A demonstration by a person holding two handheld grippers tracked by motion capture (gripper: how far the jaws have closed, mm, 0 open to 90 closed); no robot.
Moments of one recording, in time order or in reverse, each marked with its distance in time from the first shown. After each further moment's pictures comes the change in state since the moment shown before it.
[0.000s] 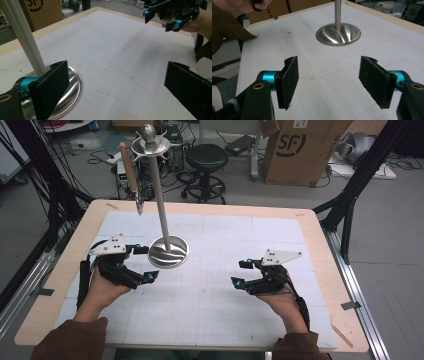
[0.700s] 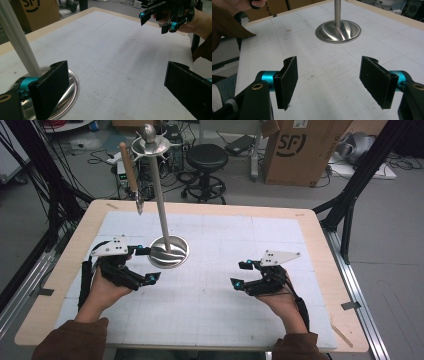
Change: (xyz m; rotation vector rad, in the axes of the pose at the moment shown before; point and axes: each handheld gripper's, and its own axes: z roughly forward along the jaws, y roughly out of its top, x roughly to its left) left arm -0.003 0.000 0.003 -0.002 -0.019 0.002; right arm 0.001 -0.002 0.002 0.016 -0.007 0.007
